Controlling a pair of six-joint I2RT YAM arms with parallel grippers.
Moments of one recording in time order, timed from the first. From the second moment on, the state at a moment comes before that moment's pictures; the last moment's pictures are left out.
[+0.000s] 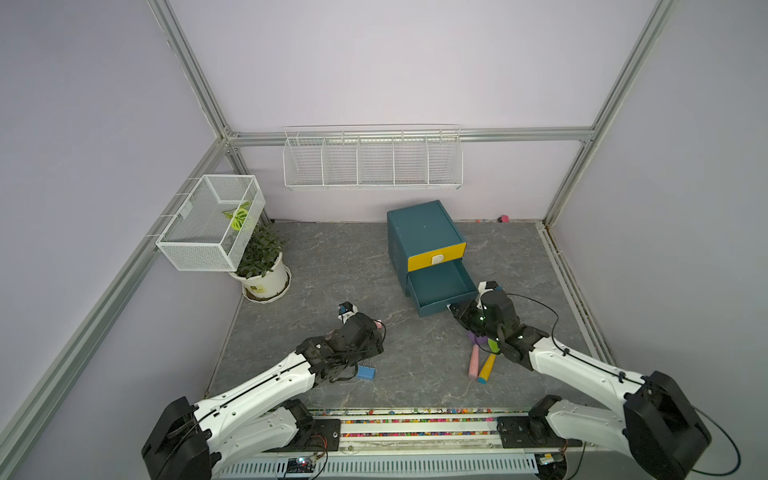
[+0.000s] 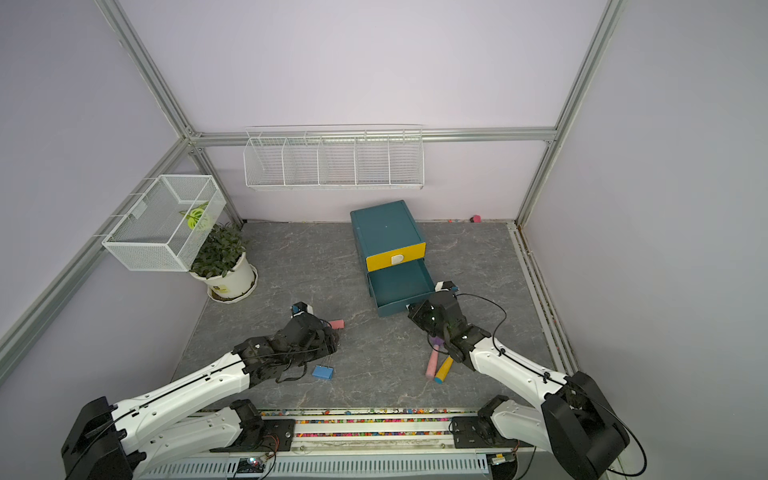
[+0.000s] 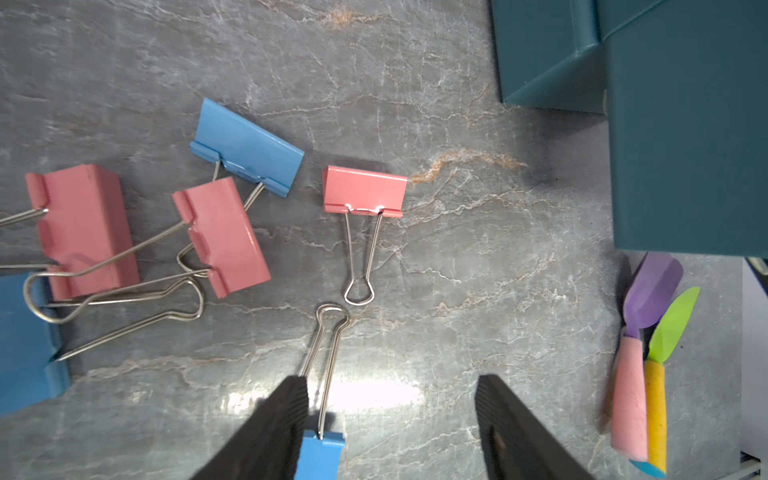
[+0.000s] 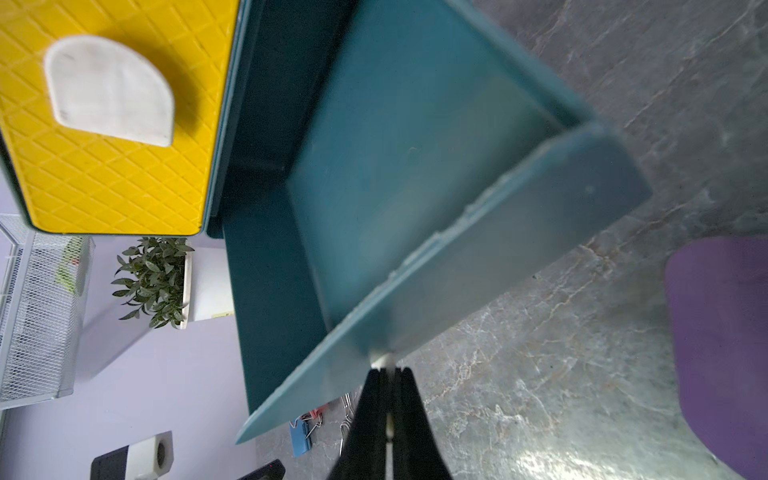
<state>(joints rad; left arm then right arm) -0.87 1.01 0.60 -0.52 -0.18 -1.01 0.58 1.17 0.53 0.06 -0.05 1.13</state>
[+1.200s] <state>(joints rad) -0.87 1.14 0.69 -0.55 -0.20 -1.02 0.59 1.07 0.51 -0.11 0.00 1.11</state>
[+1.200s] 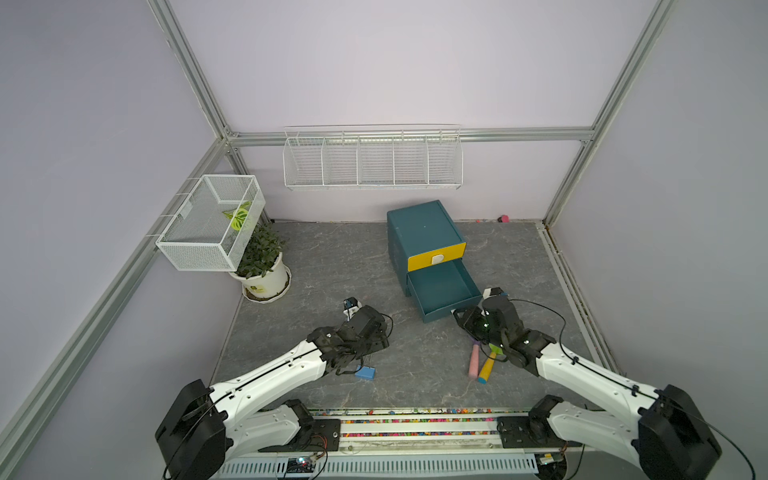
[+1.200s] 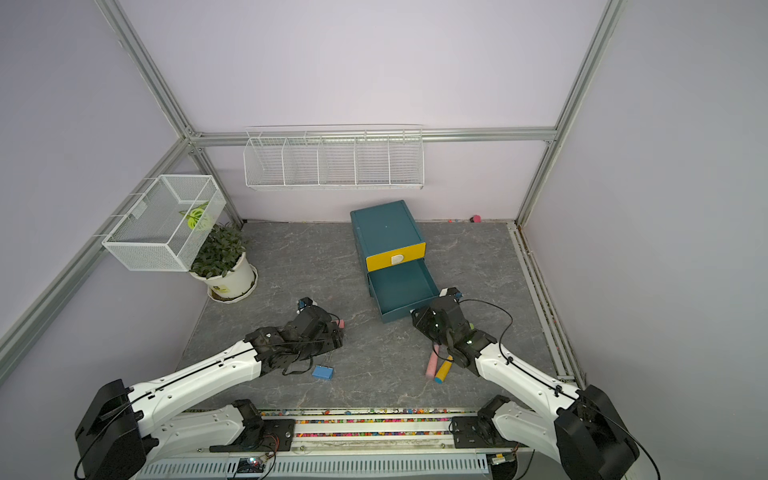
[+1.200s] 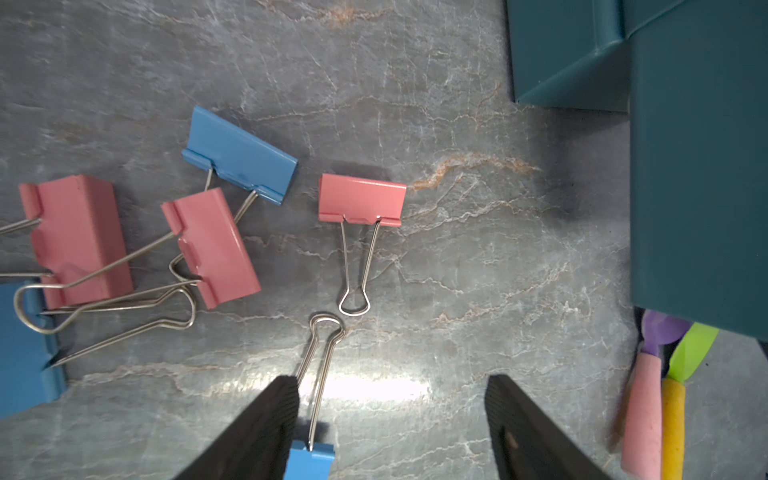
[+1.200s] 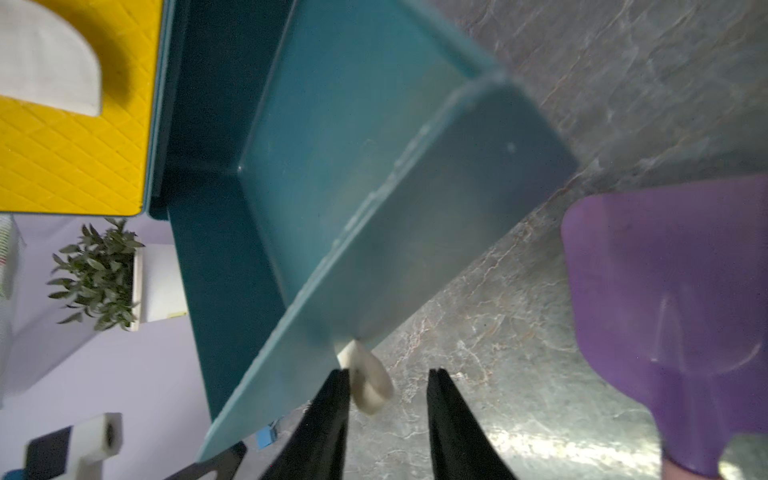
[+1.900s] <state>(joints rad) -0.76 1.51 0.89 -0.54 -0.21 -0.88 0.85 0.81 0.68 -0.52 0.11 0.54</state>
